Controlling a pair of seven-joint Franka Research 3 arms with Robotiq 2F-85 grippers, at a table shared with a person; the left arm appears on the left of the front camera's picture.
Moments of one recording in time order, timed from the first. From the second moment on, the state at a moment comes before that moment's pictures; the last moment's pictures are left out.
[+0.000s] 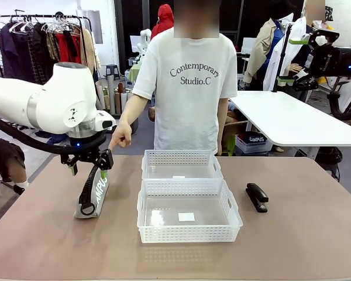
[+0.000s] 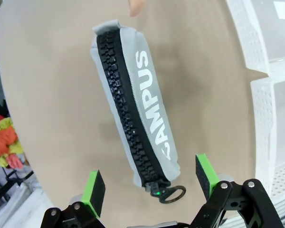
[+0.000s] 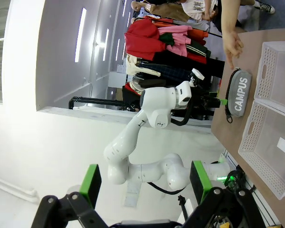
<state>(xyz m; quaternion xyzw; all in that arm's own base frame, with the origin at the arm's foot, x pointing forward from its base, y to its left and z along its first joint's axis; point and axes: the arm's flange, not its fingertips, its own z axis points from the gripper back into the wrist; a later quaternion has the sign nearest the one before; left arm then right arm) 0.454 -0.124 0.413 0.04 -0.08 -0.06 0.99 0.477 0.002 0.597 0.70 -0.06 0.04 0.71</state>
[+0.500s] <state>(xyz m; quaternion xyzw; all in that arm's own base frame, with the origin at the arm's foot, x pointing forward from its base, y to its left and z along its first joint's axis) 0.472 -0.114 0.380 0.03 -0.05 -0.02 1.00 0.477 0.002 0.597 0.70 -0.06 0.04 0.71</state>
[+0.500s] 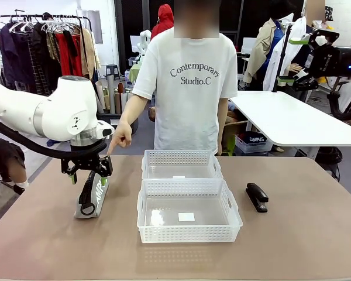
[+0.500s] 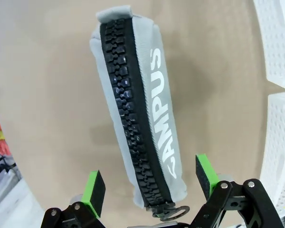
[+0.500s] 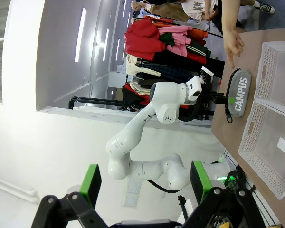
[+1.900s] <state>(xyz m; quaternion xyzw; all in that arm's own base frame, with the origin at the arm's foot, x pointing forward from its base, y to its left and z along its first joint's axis) 0.473 -0.103 0.414 0.03 -0.06 -0.01 1.00 0.477 0.002 0.597 0.70 -0.06 0.04 0.71</state>
